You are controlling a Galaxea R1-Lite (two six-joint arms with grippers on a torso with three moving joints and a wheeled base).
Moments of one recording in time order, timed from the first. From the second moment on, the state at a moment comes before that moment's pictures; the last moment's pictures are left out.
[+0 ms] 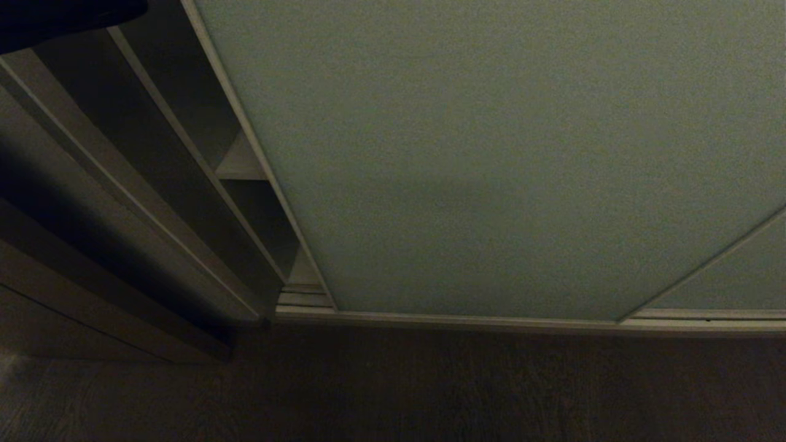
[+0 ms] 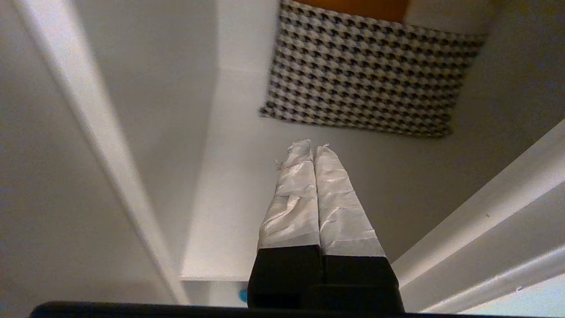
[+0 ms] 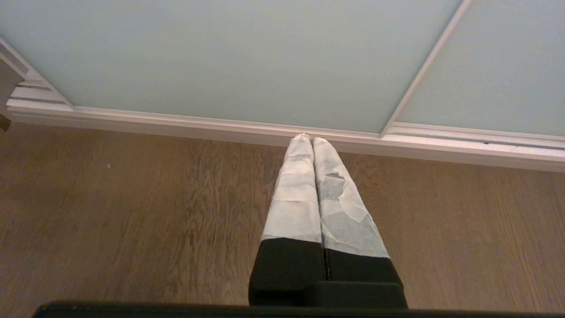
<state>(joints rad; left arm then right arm) -0.05 1.56 -1.67 -0.19 -0.11 -0.12 0.00 0.00 0.00 0.00 0.00 0.00</state>
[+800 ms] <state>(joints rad) -0.37 1.62 -1.77 -0.07 0.11 -0.07 0.00 0.00 0.00 0.00 0.00 0.00</state>
